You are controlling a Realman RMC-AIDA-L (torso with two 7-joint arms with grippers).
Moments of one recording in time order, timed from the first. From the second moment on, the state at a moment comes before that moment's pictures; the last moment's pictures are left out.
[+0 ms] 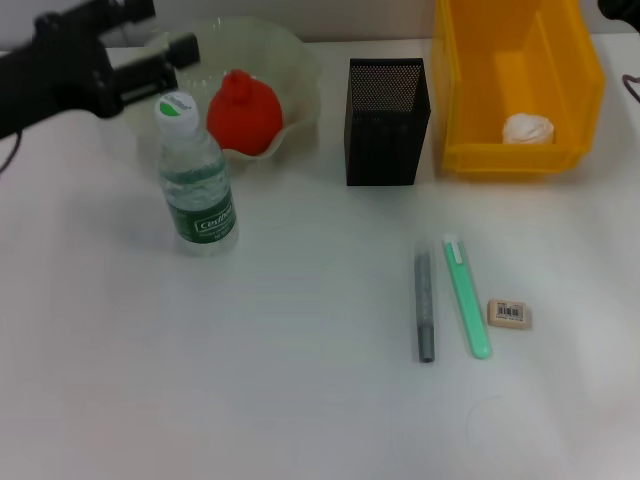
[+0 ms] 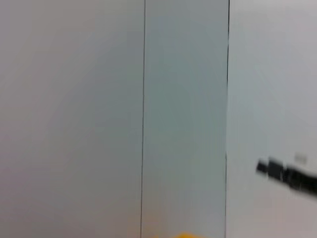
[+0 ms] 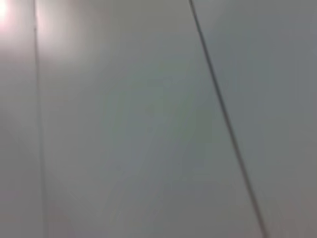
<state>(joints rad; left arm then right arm) -0.35 -2.06 0.90 0.95 1.48 1.44 -1.36 0.60 2.08 -0.66 -0.14 -0.95 -1.48 0.66</state>
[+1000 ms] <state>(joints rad) -0.36 -2.06 0.79 0.90 1.42 1.44 -1.35 0.63 2.08 -1.08 -1.39 -2.31 -1.51 2.57</state>
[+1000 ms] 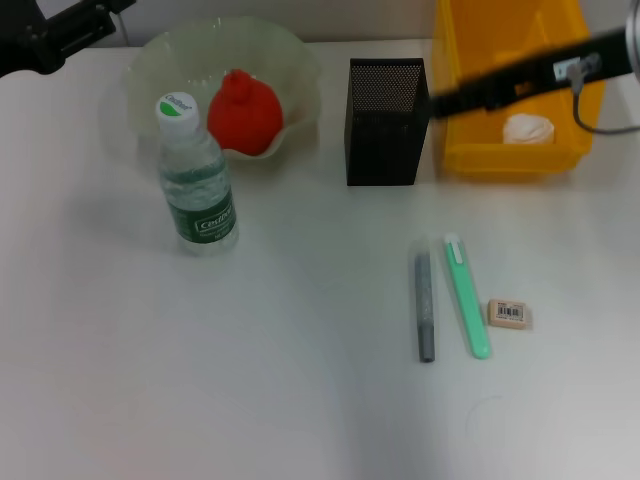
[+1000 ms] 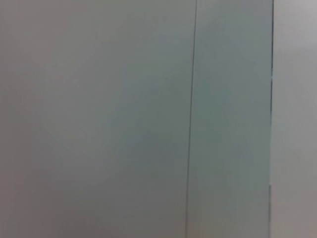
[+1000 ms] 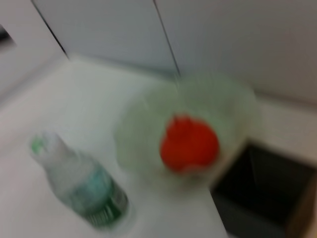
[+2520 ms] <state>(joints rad) -0.39 -2.06 0.79 0.87 1.47 1.37 -1.25 1.01 2.09 -1.34 -0.72 -2.73 -1.38 2.86</state>
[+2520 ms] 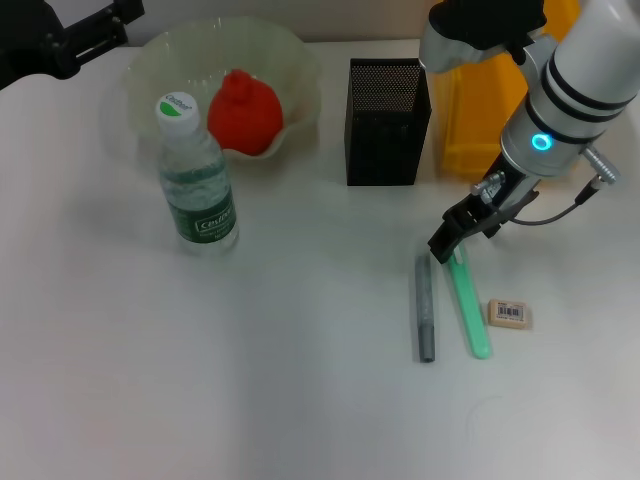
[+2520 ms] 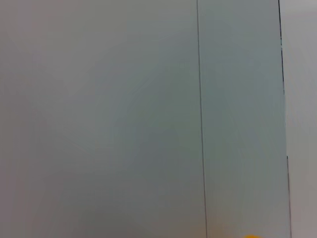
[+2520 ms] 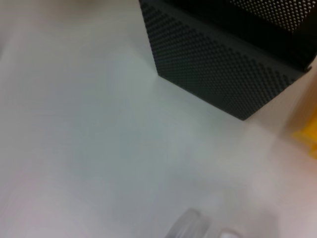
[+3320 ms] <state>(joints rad) -0.39 -2.06 0.79 0.87 1.47 1.36 -1.23 1.02 2.09 -1.37 -0.68 -2.73 -1.33 2.86</state>
